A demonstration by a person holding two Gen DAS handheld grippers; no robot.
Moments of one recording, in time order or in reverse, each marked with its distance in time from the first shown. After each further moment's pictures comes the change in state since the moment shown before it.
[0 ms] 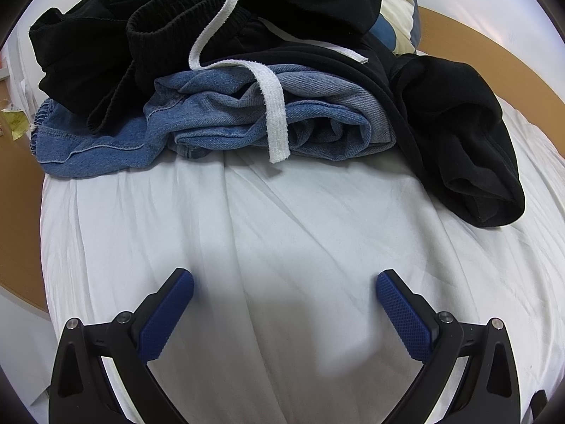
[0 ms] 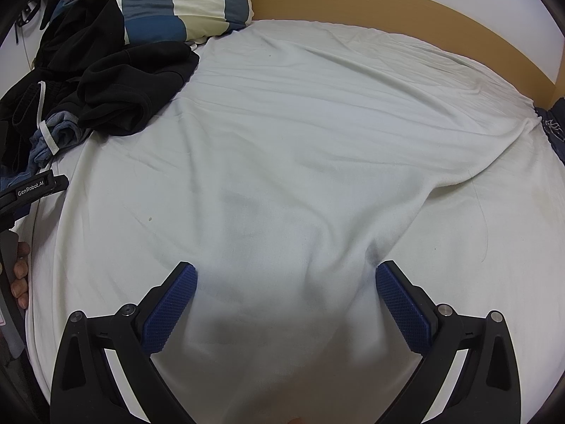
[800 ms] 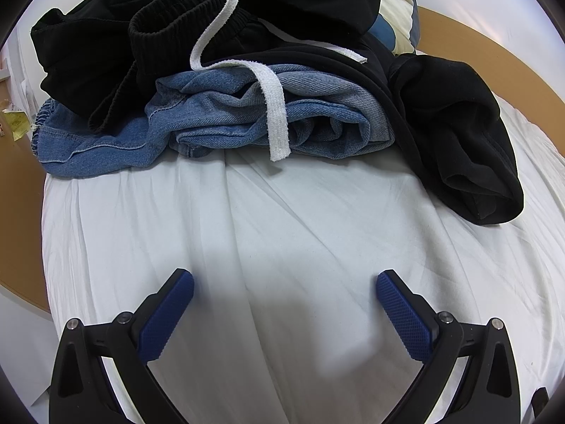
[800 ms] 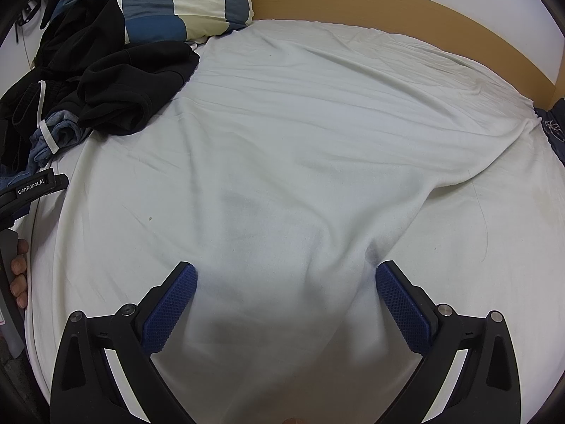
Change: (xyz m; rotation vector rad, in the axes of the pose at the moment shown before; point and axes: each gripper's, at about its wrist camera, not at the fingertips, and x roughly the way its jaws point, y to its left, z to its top) left arm -0.001 0.001 -0.001 -0.004 -0.001 0.009; right arm 0.001 0.001 0.001 0.002 0.005 0.005
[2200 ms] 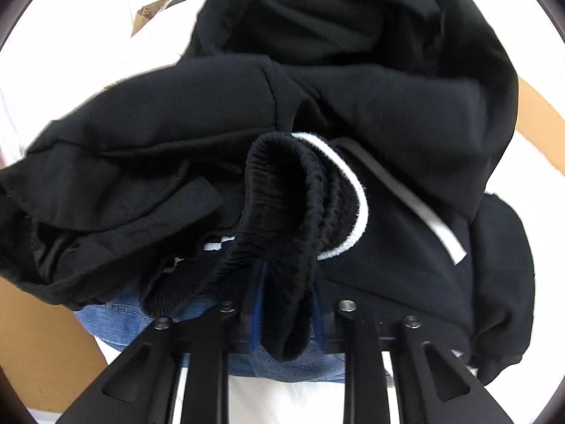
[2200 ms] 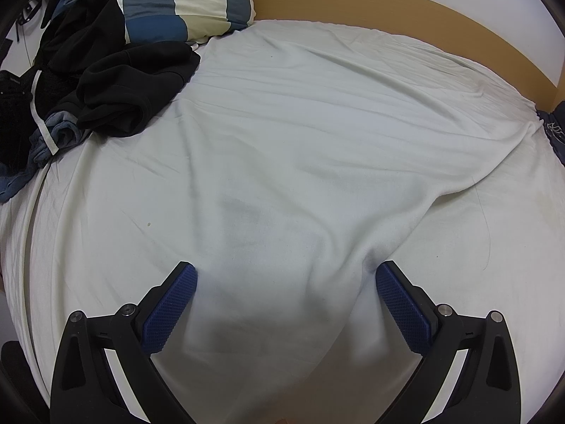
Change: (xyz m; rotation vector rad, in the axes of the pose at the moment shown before) left arm -0.010 0.083 0.196 -0.003 -0.039 0.042; right arm 0.004 -0.005 0.004 -0.013 0.005 0.002
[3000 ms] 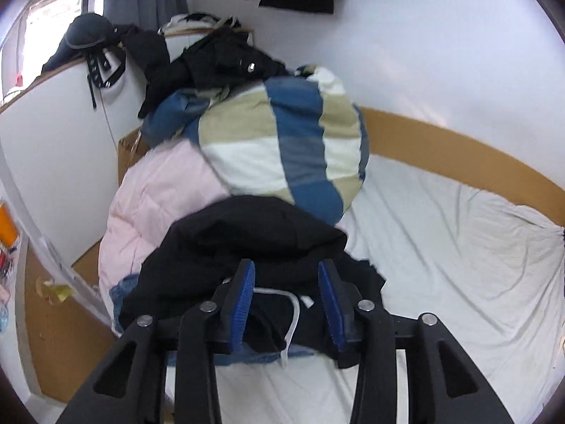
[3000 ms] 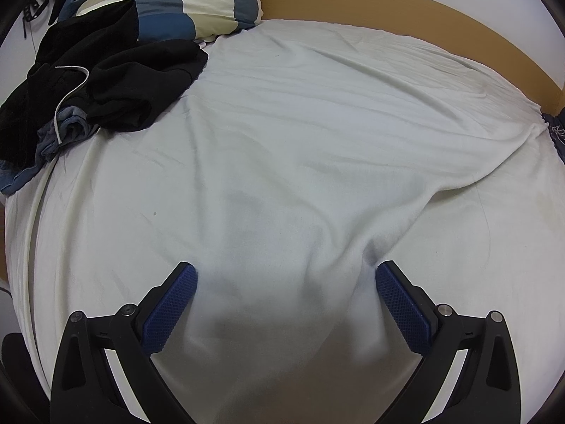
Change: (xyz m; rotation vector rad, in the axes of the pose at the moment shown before) left arm -0.225 -0.075 0.039 0.141 -0.174 -0.087; right arm -0.010 -0.004 -0.009 -0.027 0.006 0.019
